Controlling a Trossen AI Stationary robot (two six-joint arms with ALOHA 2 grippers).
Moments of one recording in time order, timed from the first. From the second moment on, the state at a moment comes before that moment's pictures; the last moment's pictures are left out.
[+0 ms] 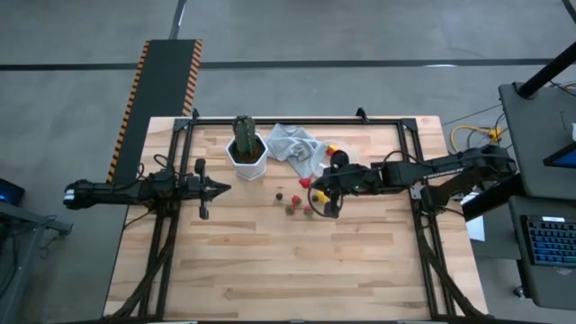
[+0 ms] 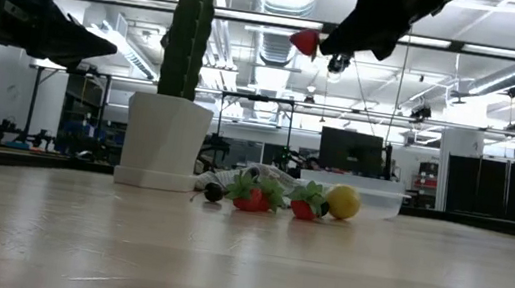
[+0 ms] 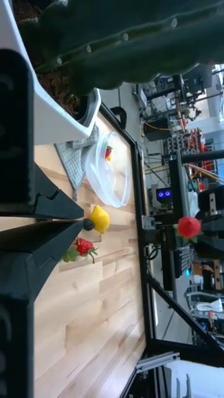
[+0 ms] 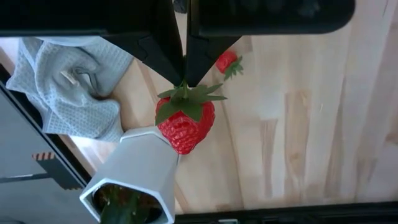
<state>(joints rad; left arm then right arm) 0.00 0.15 0.03 0.02 -0.14 0.12 0.09 1.35 0.99 -0.26 0.26 0.13</state>
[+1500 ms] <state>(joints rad) 0.00 0.16 0.03 0.02 -0.14 0.12 -0.13 1.29 0.99 -0.30 0.29 0.07</state>
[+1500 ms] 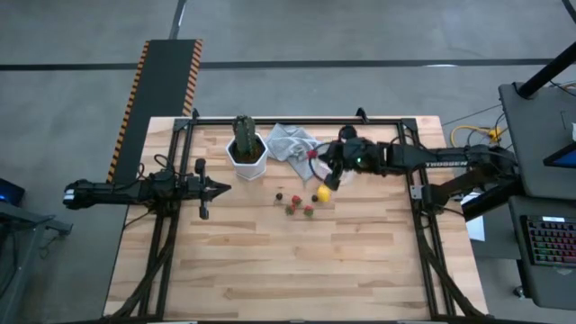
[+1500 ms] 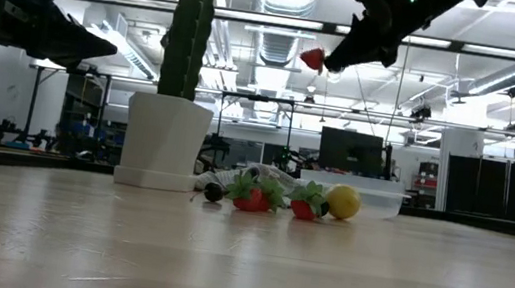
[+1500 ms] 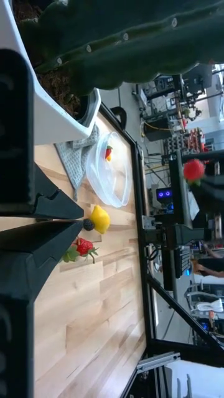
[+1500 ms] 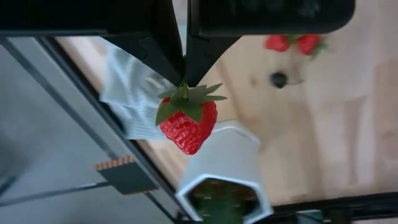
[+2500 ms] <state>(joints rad) 0.00 0.16 0.03 0.02 -0.14 0.12 -0.40 1.41 0.99 -0.50 0.28 0.04</state>
